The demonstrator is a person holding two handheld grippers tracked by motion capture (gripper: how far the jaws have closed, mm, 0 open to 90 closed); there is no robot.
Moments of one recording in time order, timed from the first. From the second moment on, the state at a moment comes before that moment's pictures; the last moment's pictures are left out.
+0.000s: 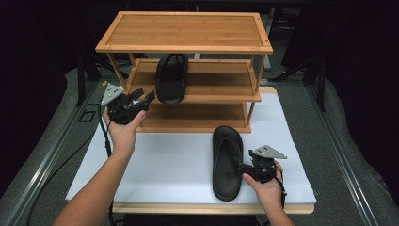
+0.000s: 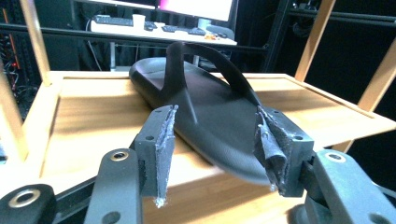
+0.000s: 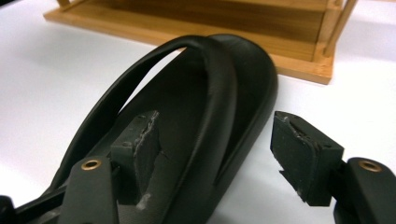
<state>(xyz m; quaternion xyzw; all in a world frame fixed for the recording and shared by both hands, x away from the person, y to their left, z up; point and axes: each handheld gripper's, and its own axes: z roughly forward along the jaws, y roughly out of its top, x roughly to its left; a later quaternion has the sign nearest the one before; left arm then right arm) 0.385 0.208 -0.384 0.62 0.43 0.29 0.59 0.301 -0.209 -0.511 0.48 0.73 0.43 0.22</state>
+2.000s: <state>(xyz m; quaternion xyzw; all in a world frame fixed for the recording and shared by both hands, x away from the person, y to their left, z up) 0.349 0.235 -0.483 0.67 0.44 0.23 0.56 0.286 -0.246 -0.530 0.54 0.71 0.38 0.24</state>
